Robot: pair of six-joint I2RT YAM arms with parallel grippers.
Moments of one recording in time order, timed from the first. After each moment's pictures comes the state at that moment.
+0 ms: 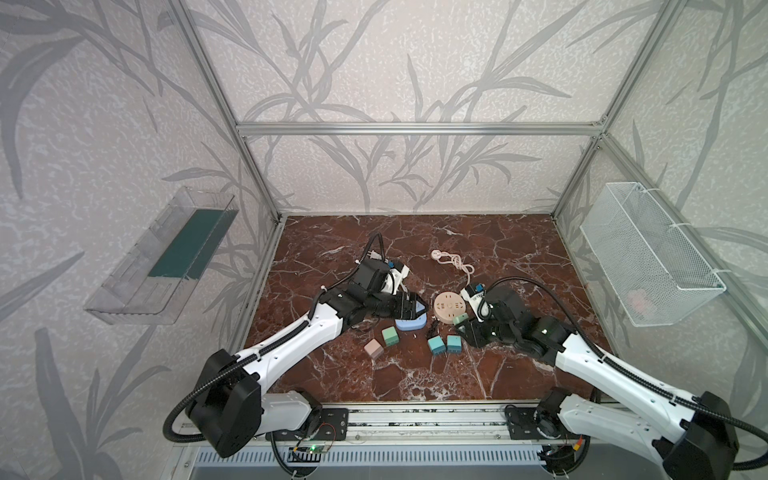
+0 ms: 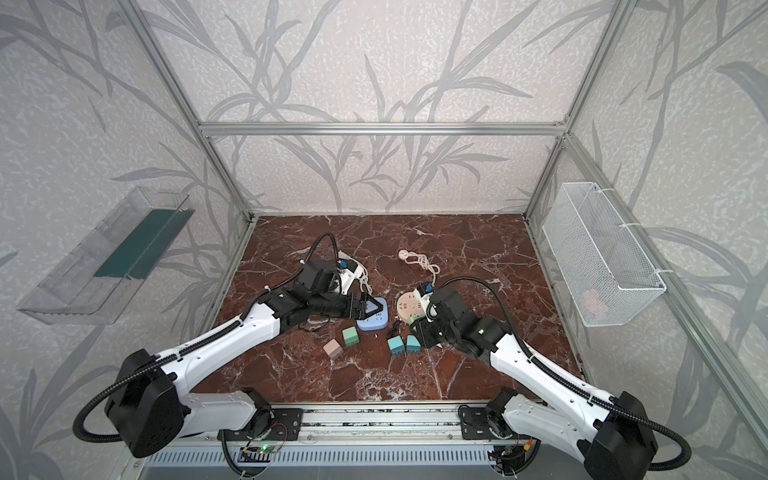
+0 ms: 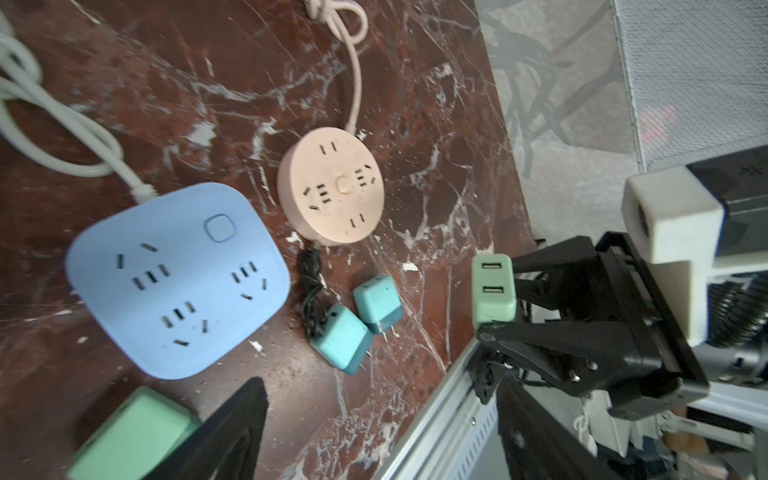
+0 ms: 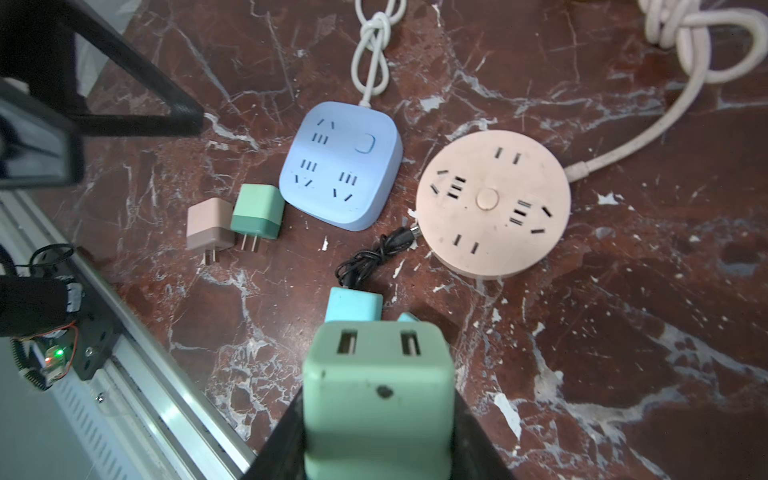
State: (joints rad) left arm -0.62 1.30 0.90 -0.35 0.53 -0.58; right arm 0.71 1.01 0.71 -0.52 -0.16 0.30
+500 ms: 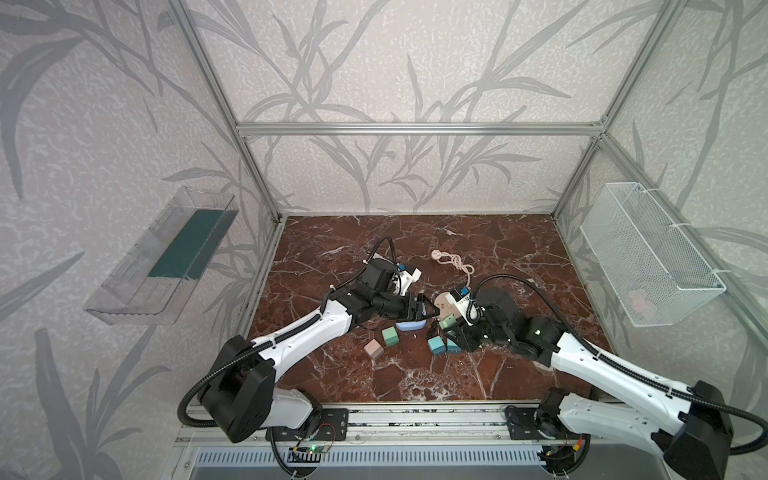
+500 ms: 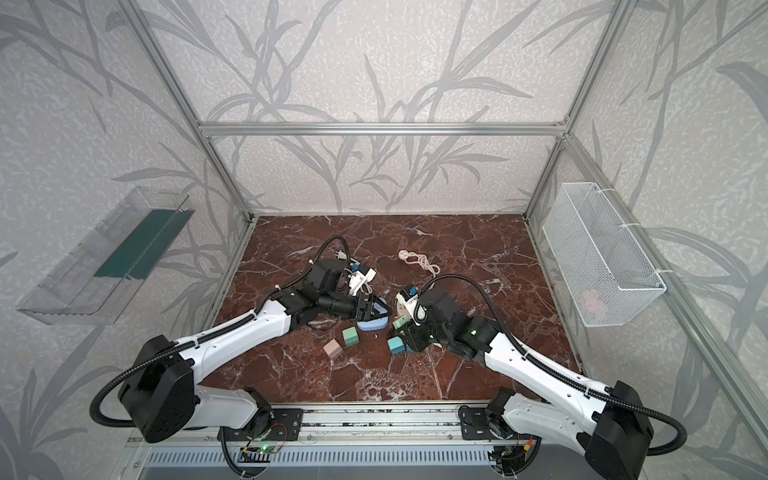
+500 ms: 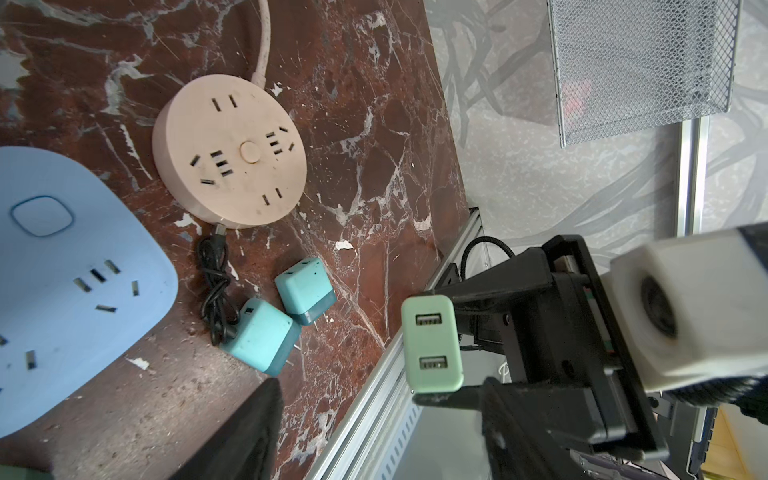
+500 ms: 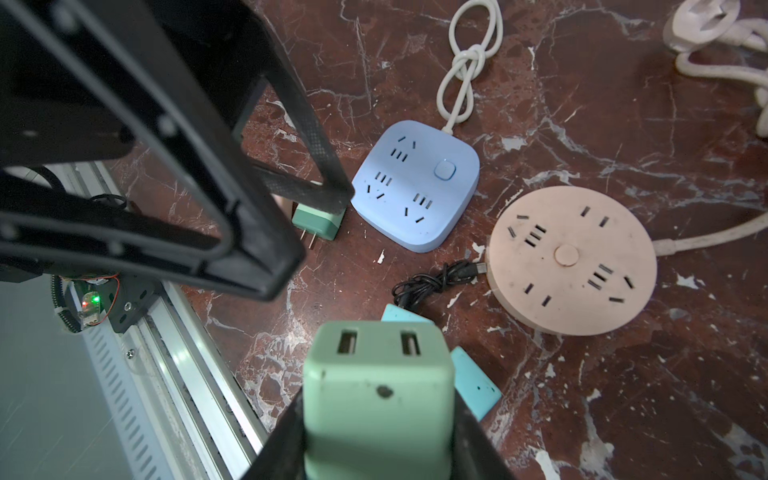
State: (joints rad) left arm -0.64 1.38 0.90 -0.22 0.71 -0.68; right arm 0.82 1.06 0.75 -0.47 -0.18 0.22
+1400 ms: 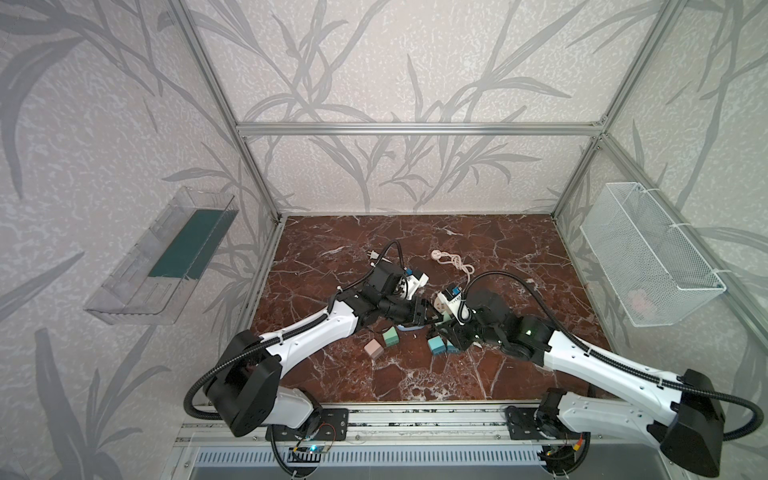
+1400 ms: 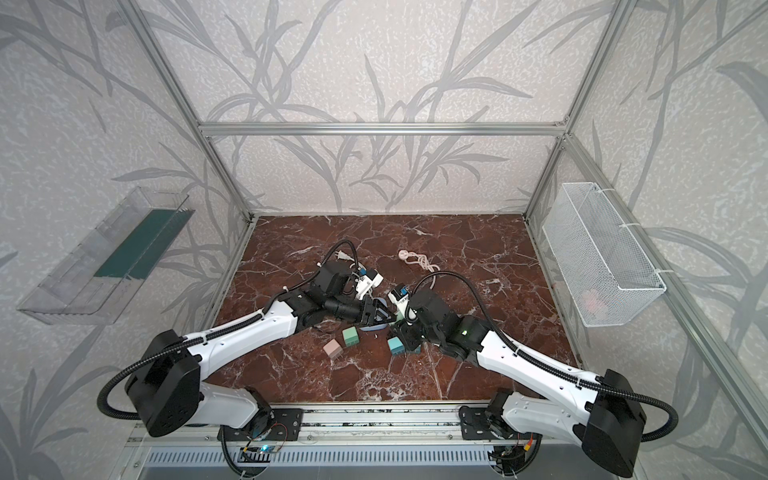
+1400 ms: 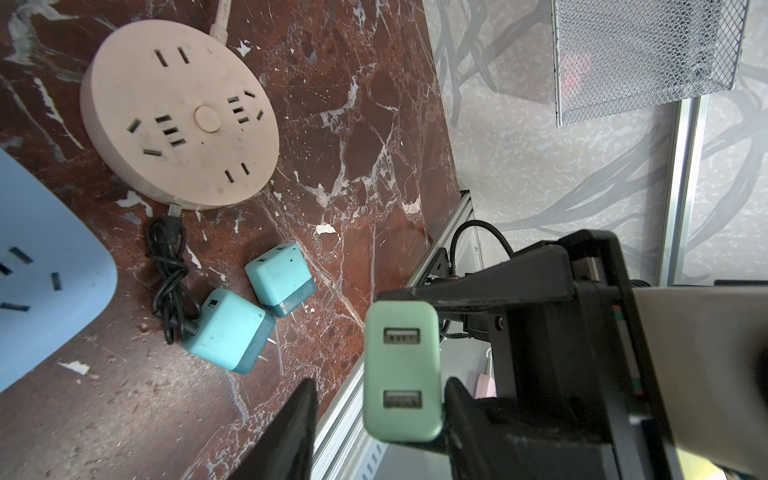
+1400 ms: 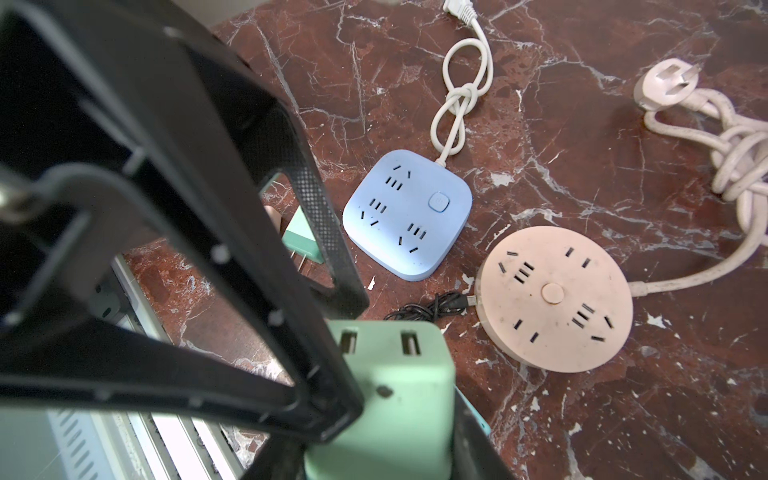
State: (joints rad) left arm -0.69 1.42 0.90 -0.20 0.73 -0.72; right arm 0.88 1.11 0.77 -0.42 -0.06 0.20
